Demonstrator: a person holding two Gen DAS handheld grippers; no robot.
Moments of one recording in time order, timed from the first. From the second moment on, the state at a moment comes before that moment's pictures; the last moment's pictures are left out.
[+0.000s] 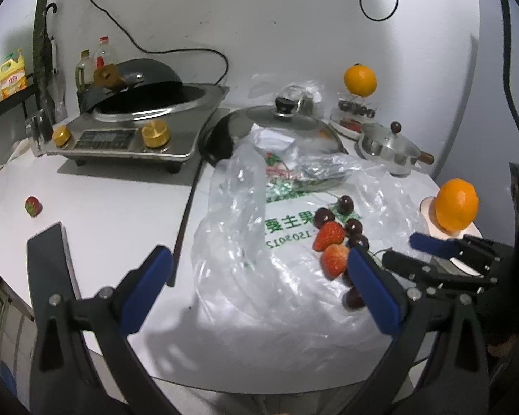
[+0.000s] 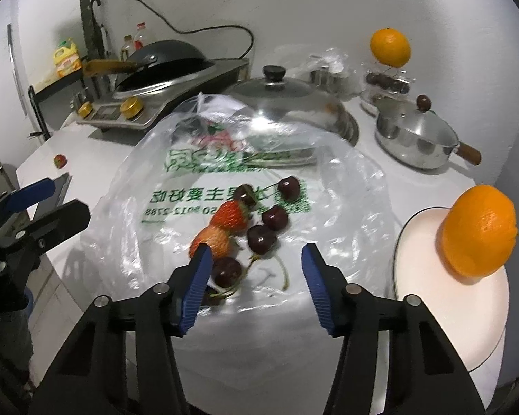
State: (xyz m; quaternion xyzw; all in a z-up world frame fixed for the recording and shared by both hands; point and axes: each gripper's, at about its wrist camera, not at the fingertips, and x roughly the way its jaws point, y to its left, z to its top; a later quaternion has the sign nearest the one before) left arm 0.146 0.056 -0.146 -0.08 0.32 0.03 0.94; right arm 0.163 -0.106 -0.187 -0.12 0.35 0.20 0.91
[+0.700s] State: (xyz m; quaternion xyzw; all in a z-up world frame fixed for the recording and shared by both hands) left arm 0.116 0.074 -0.161 -0.09 0.32 0.04 0.94; right arm 0.136 -0.079 -0.217 -0.13 0.38 0.23 0.89
